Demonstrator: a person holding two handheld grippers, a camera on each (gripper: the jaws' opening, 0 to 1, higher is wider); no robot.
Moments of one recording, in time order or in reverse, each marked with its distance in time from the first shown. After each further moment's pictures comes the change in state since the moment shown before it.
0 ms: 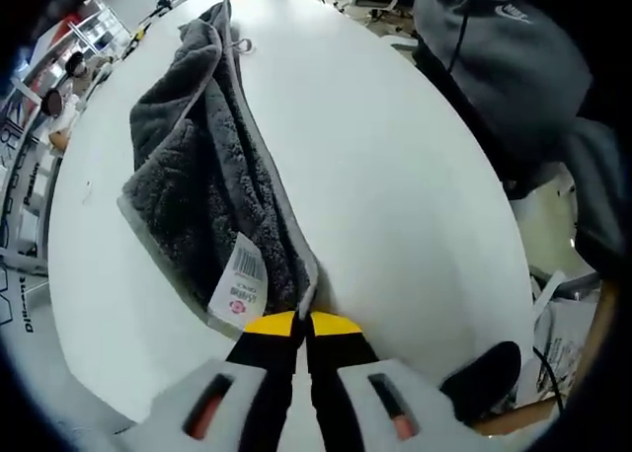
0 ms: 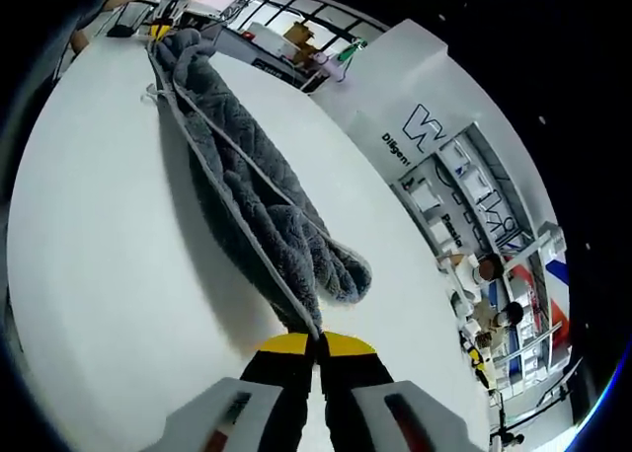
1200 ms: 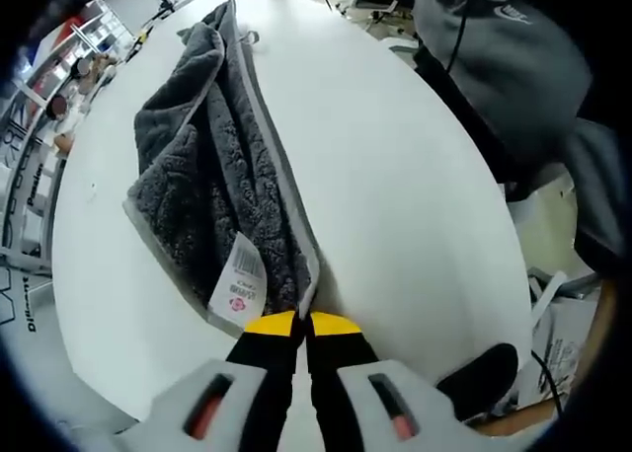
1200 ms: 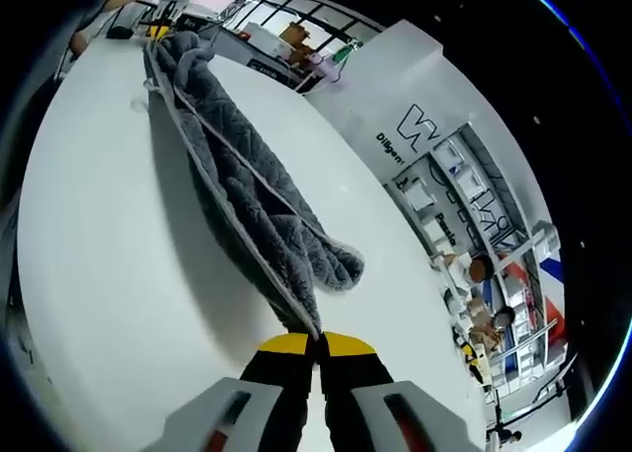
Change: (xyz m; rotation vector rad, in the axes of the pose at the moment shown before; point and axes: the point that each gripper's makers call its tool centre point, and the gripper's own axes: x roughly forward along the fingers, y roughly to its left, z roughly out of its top) left arm -0.007 -0.002 0.002 0.000 -0.010 0.024; right arm -0.022 -0.002 -0.001 0.005 0.001 -0.028
